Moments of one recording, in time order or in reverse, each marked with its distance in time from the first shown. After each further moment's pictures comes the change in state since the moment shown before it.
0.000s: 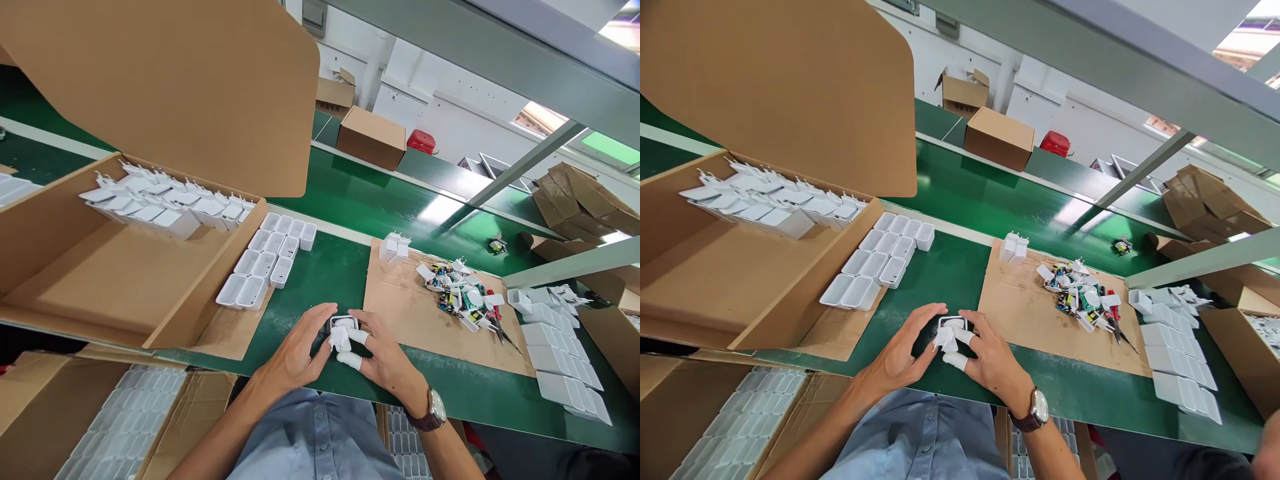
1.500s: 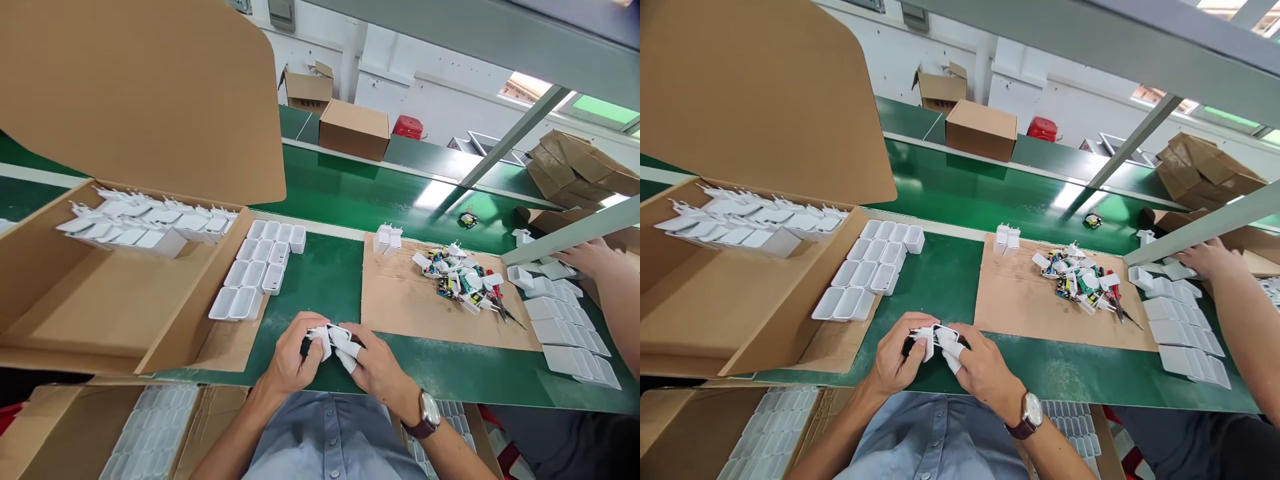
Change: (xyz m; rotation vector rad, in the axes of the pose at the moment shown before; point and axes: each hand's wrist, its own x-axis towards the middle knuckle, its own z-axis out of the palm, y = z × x) left_hand 0.004 0.000 -0.006 -0.025 0.110 0.002; right_hand -0.016 -0.012 0.032 0.018 0.133 0.055
